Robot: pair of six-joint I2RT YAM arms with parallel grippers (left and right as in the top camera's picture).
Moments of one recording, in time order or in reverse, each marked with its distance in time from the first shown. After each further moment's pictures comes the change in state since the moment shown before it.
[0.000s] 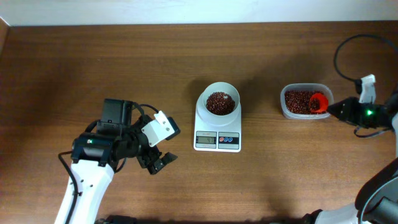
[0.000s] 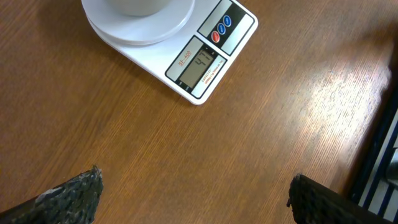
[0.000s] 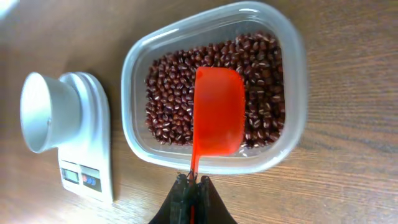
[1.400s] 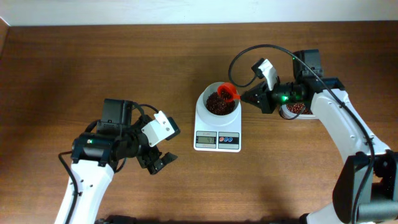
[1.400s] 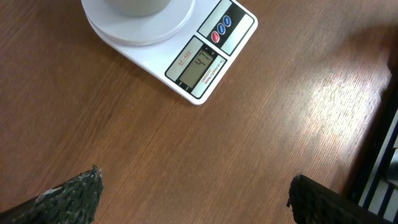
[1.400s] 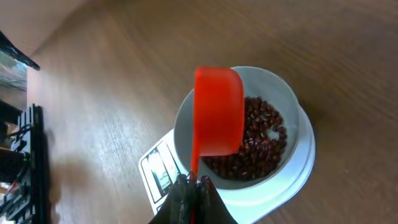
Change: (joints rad) left arm 0.000 0.000 0.000 0.000 0.000 0.000; right arm 0.672 0.000 -0.001 0.278 -0.181 -0.164
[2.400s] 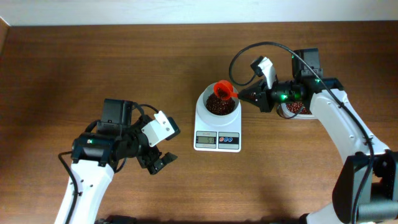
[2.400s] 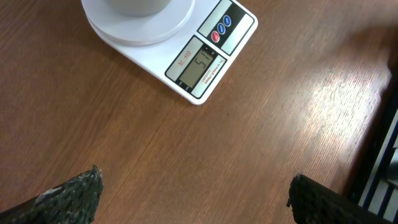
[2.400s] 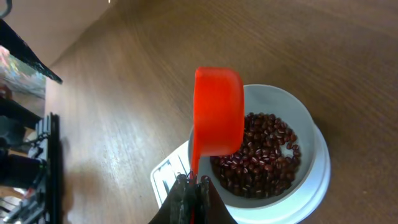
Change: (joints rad) left arm 0.000 0.000 0.000 0.000 0.000 0.000; right arm 0.008 0.000 0.000 0.038 -0.061 0.054
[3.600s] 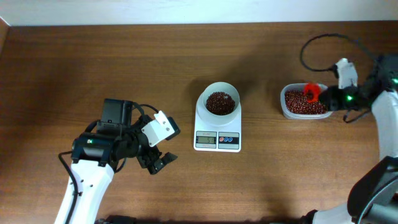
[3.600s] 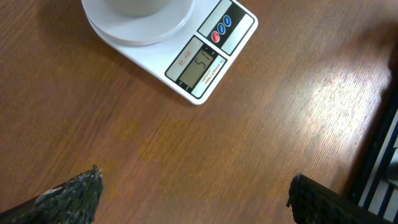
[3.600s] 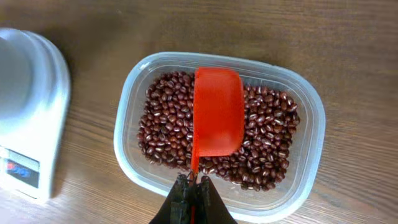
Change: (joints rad) left arm 0.000 0.000 0.000 0.000 0.000 0.000; right arm -0.434 -0.023 0.102 -0.288 0.550 -0.006
